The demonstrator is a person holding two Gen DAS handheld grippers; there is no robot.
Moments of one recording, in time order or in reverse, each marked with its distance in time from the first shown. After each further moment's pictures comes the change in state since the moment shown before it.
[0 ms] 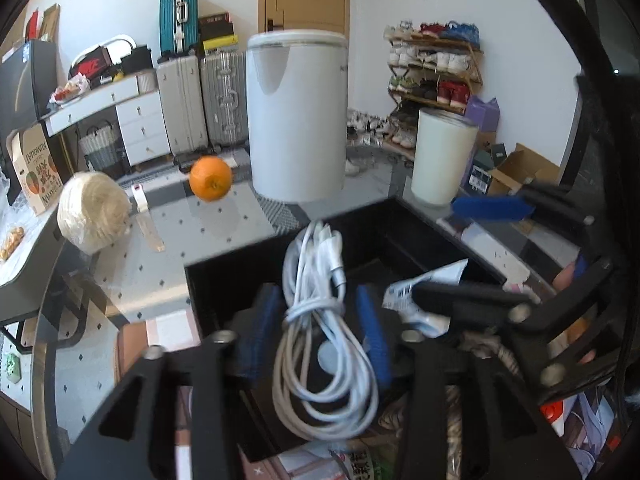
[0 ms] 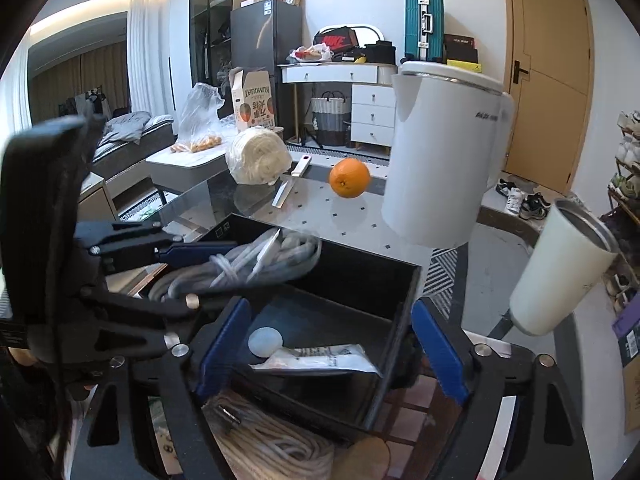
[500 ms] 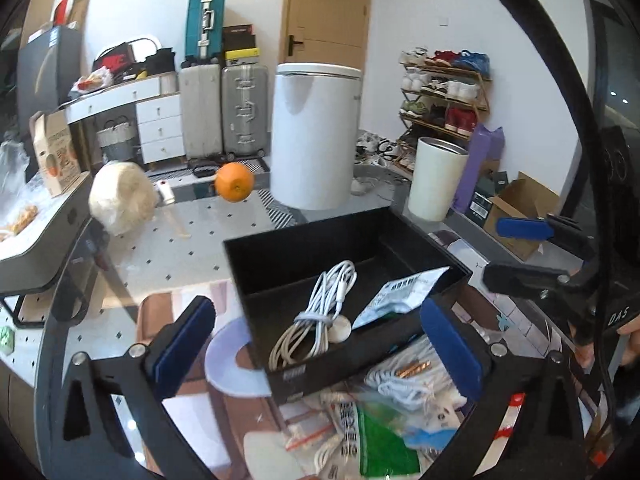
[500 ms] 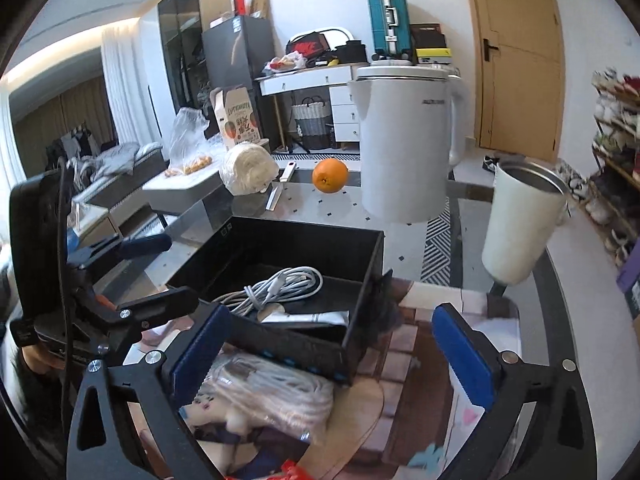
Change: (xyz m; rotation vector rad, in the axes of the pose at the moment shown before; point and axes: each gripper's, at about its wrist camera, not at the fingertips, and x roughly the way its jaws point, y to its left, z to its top) left arm -0.056 0.004 -0.020 -0.090 -0.081 0.020; right arm -0.050 -0.020 -0.021 0.135 -0.011 -0.001
